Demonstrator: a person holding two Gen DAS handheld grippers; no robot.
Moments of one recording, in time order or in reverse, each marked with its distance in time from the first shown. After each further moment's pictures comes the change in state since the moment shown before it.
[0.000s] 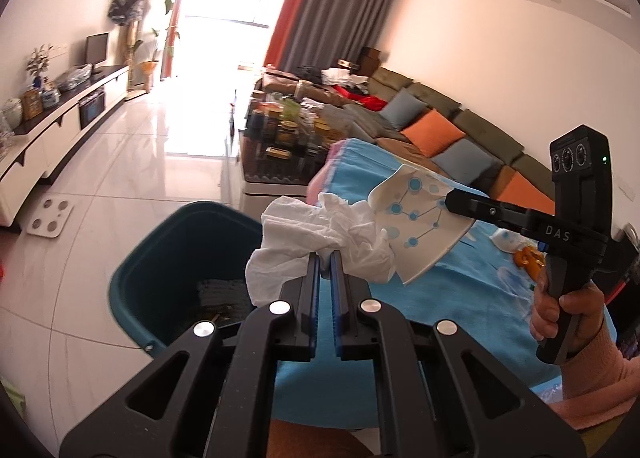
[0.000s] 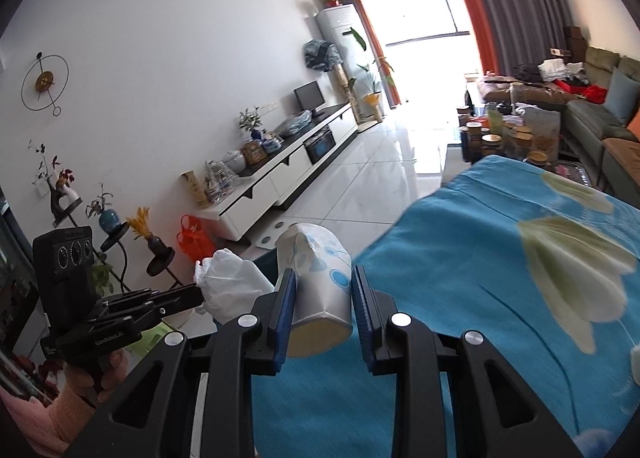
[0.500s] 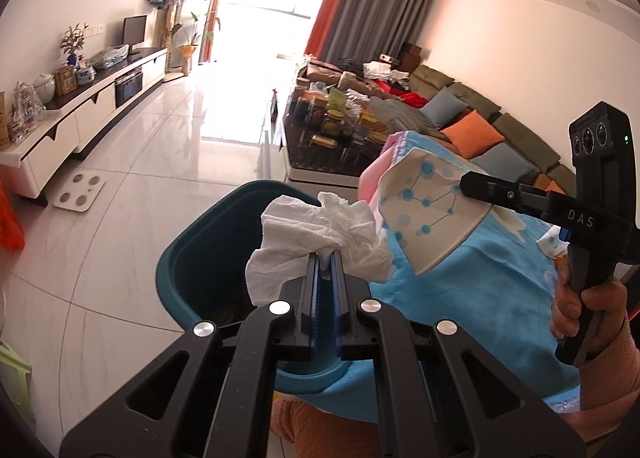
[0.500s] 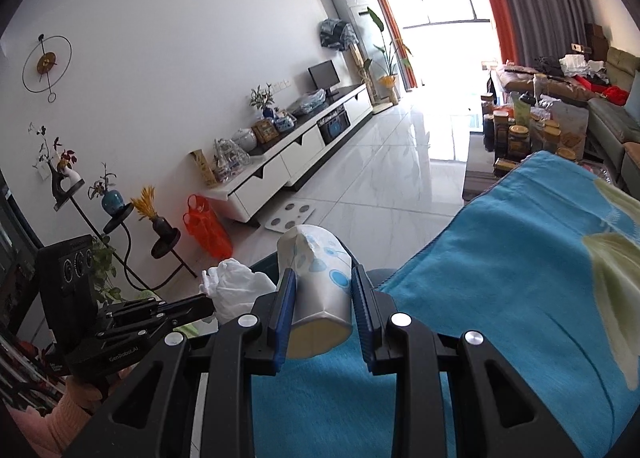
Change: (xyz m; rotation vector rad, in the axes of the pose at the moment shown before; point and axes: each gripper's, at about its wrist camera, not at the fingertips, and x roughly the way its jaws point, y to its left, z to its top) left arm 0.004 0.058 -0.014 -0.074 0.037 0.126; right arm 0.061 0.024 0.011 -0.031 0.083 0.023
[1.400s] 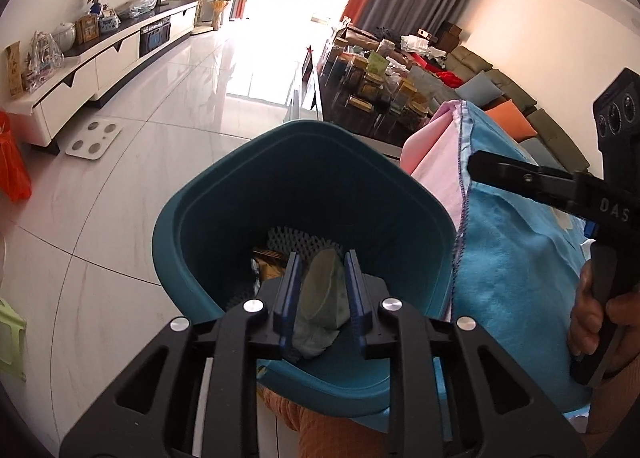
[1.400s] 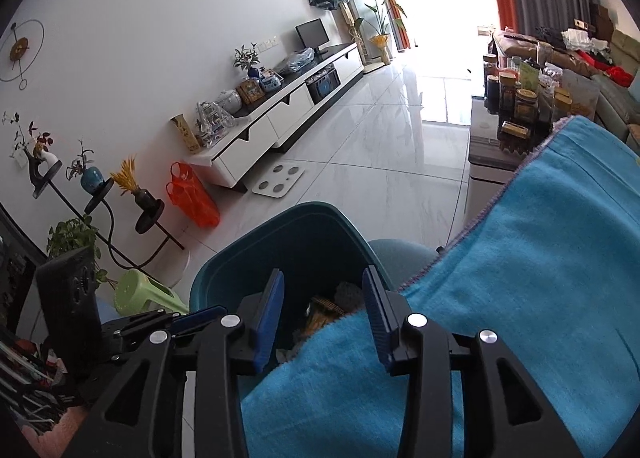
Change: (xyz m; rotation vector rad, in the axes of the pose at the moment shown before) left arm 0.079 0.028 -0.016 -0.119 0.134 0.062; right arm 0.070 0.007 0.002 0.029 0.148 -0.037
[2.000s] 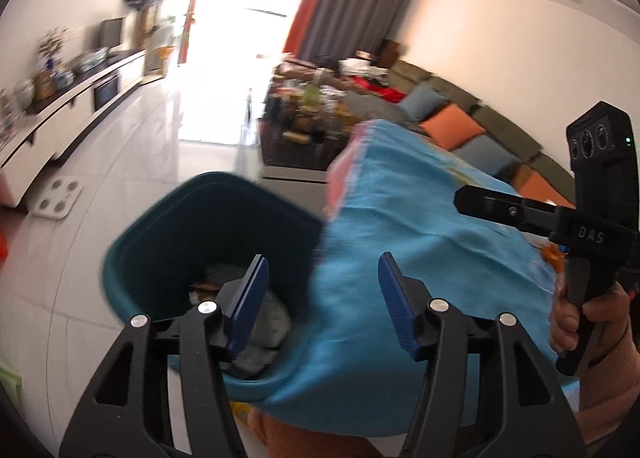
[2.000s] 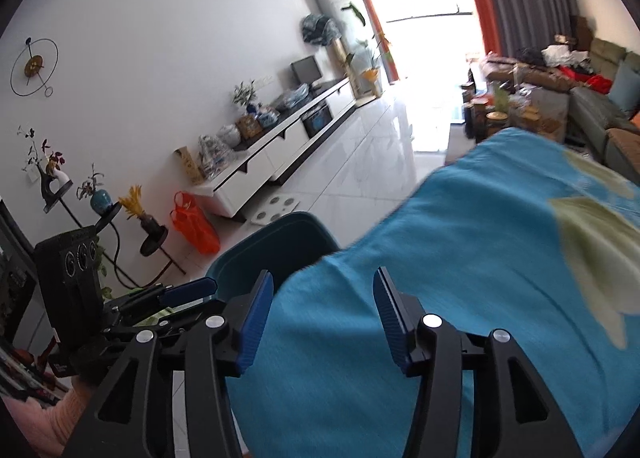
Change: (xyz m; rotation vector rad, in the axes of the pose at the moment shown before) left arm -0.045 -0.076 -0.013 0.181 -0.129 -0.163; right arm -0.107 -0.031 -0.045 0.015 -0.153 -0.021
